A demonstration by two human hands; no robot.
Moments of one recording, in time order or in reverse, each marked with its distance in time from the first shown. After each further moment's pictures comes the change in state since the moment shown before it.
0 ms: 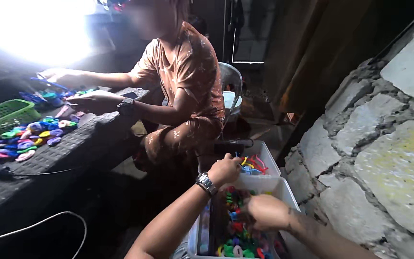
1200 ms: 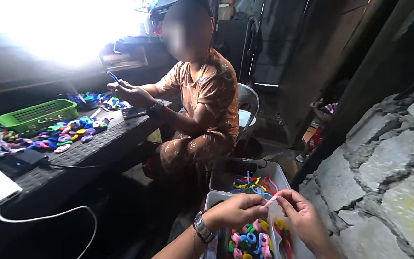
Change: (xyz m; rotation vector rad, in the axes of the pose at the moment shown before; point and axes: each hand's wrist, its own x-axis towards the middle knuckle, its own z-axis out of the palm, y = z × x) left_hand -0.070 -0.012 0.016 -0.742 -0.040 0.745; right_hand -0.015 0.024 0.021 0.844 1.360 -0.062
